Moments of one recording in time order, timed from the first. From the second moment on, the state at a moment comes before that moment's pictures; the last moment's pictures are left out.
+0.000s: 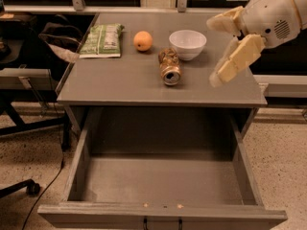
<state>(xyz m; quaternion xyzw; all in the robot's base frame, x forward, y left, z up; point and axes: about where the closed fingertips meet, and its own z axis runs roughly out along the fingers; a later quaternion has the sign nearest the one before) 0.513 -0.116 1.000 -0.61 0.67 0.24 0.36</state>
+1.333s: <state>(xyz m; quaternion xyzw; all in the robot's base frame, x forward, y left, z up) 0.595 -0.113 0.986 -0.49 0.72 0.17 0.46</state>
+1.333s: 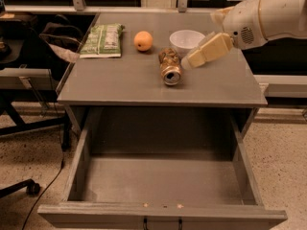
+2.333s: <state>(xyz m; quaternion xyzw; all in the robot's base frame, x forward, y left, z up) 0.672 -0.069 0.969 -0.48 0.72 0.18 0.46</state>
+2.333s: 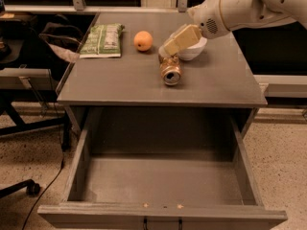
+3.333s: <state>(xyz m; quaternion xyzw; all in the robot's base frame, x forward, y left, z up) 0.739 -0.010 0.936 -0.40 0.73 0.19 0.52</state>
